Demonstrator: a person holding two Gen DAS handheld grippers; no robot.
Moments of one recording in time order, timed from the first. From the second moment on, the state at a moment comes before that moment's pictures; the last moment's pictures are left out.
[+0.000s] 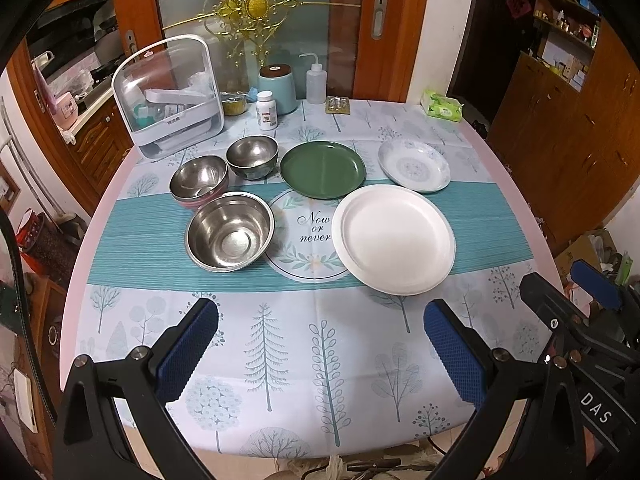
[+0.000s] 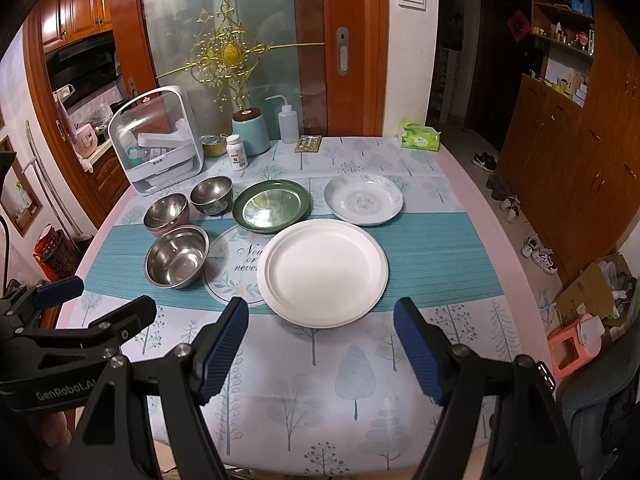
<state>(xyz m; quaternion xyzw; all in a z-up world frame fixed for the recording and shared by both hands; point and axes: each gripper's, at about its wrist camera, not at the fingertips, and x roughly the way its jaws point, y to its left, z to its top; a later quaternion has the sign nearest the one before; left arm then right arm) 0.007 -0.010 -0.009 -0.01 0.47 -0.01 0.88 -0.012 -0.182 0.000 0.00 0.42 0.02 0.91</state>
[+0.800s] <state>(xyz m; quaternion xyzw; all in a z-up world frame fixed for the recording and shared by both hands) -0.010 -0.038 -0.014 -0.02 0.48 0.03 0.88 -0.018 -0.212 -0.002 0.00 0.42 0.05 0.91</state>
